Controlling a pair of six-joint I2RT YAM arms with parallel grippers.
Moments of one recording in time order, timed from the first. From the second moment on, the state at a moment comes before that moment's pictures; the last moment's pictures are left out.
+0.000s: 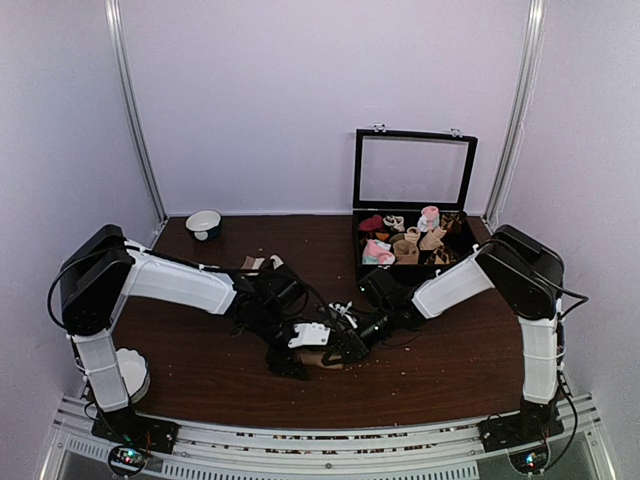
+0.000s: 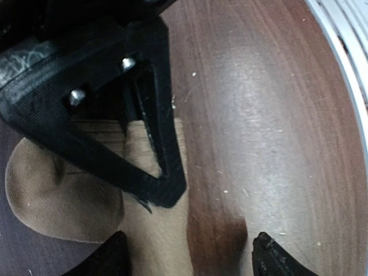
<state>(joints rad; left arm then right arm) -0.94 1.86 1.10 -0.39 0.40 0.76 0.78 2.08 1.04 0.08 -0.92 0.13</state>
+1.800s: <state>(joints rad) -0.93 2.13 1.50 -0.84 0.48 0.70 0.74 1.33 0.34 0.57 -0.21 0.29</state>
